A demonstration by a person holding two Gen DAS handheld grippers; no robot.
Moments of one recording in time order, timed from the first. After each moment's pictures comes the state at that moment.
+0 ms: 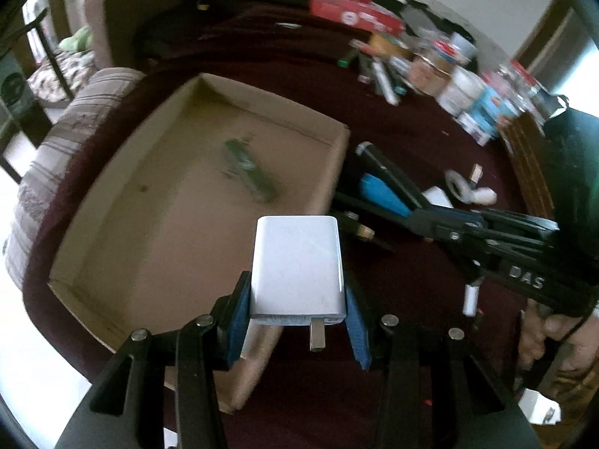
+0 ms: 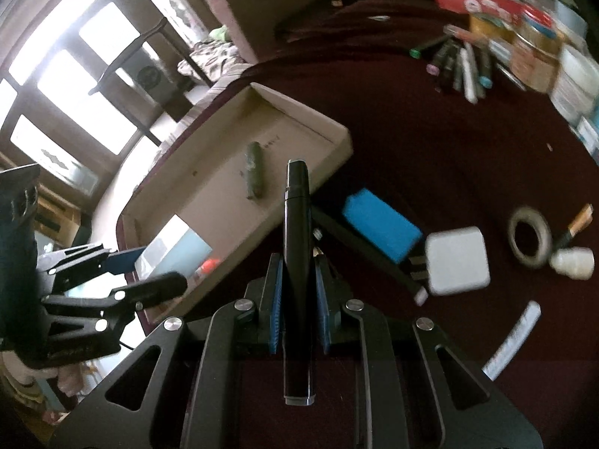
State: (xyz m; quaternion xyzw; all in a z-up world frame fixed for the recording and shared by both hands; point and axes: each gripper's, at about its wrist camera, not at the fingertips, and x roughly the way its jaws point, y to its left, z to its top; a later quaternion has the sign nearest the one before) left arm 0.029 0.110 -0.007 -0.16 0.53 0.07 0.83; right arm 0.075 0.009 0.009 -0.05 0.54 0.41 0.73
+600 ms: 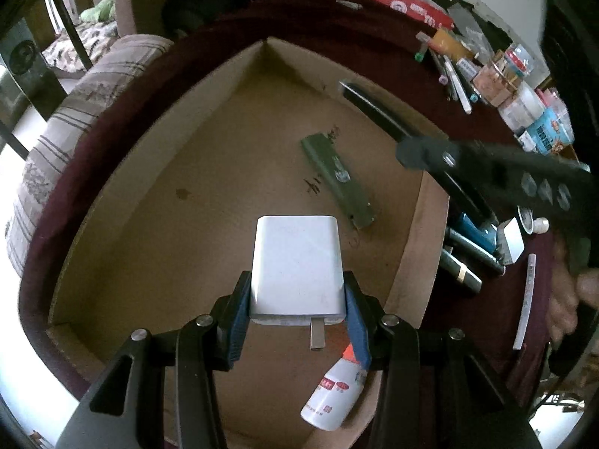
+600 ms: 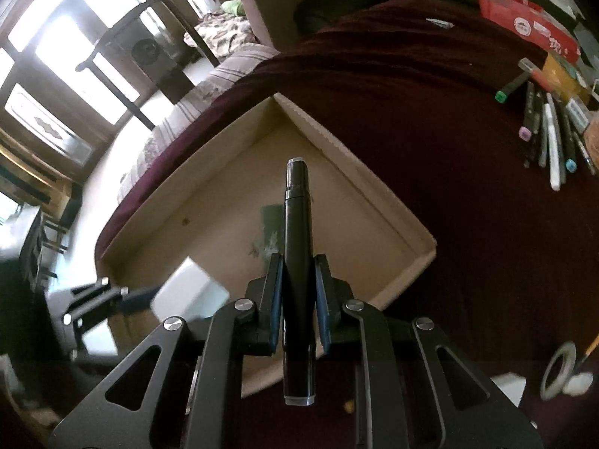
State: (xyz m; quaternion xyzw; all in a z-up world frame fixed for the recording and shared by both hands) left arm 0.064 0.174 -0.059 -0.17 0.56 0.09 0.80; right arm 0.132 0.144 -0.015 -0.12 0.55 0.42 0.71
